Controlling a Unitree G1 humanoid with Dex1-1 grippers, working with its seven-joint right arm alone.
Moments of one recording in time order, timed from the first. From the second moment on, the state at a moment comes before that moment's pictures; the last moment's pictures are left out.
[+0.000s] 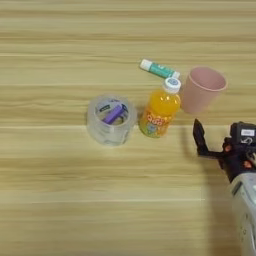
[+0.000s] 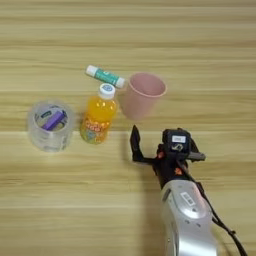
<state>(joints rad) 0.15 -0.22 -0.31 -0.13 0.12 0.12 0.16</state>
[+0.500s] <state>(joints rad) 0.00 -0.27 -0.30 0.07 0.13 0.07 0.23</state>
